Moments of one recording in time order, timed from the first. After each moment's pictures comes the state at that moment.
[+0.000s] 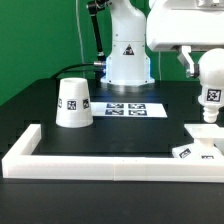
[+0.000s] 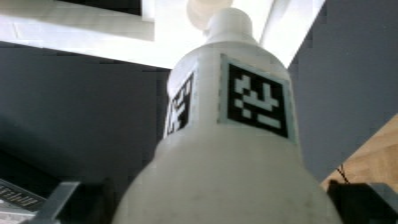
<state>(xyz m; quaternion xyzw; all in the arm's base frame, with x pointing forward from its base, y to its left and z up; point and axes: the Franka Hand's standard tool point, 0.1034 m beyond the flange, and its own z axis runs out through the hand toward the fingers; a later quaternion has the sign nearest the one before) 0.612 0.100 0.152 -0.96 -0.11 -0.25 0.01</state>
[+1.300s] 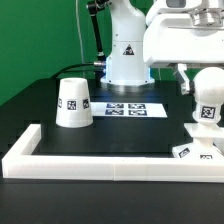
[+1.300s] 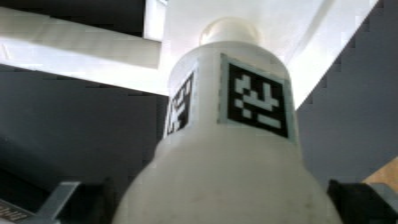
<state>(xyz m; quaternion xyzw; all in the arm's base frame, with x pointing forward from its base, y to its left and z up) 0.610 0.096 0.125 -0.96 -0.12 -0.25 0.00</state>
